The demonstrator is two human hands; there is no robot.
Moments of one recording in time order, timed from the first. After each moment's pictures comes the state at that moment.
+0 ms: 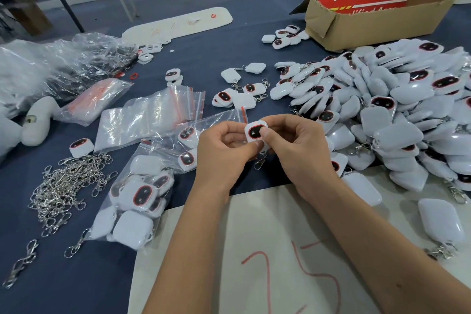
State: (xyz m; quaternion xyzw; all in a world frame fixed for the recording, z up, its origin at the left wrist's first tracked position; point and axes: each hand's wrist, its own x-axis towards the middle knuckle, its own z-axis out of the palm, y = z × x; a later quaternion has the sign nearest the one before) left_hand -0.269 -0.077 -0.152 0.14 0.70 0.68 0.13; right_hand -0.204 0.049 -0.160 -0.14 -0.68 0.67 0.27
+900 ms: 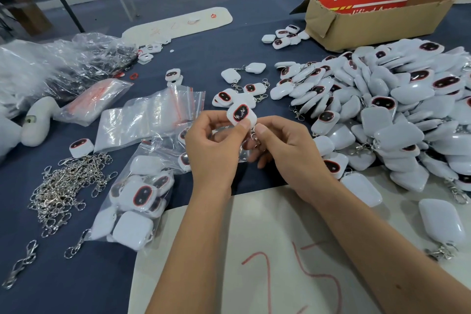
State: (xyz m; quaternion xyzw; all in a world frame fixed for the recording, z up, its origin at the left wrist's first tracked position) left_hand -0.269 -0.071 -0.151 0.10 0.67 0.74 -0.03; right_hand -0.208 0.047 -0.164 -0.07 -0.70 0.68 0.18
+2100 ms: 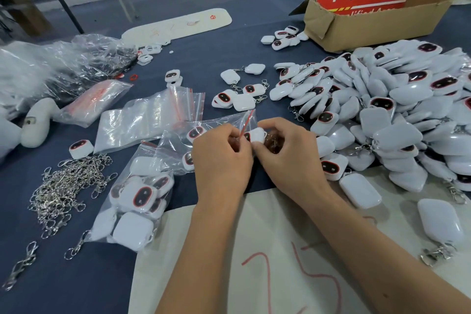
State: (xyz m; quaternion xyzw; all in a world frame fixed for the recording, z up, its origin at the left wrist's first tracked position) left_hand -0.264 -0.072 -0.152 0.15 0.88 0.45 -0.10; right_hand -0.205 0.038 -0.161 -0.17 -0.83 0.44 0.30
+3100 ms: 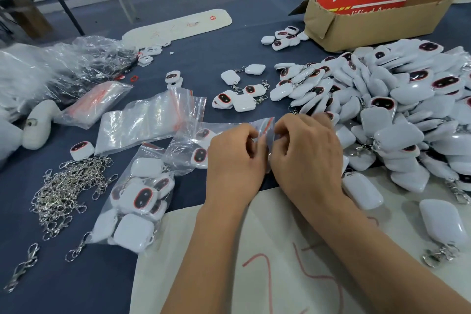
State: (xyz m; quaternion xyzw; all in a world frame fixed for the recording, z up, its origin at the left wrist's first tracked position) left_hand -0.258 -0.064 -0.155 0.26 0.86 0.44 -0.08; right_hand -0.189 0.036 -0.143 -0.23 -0.89 0.20 0.33
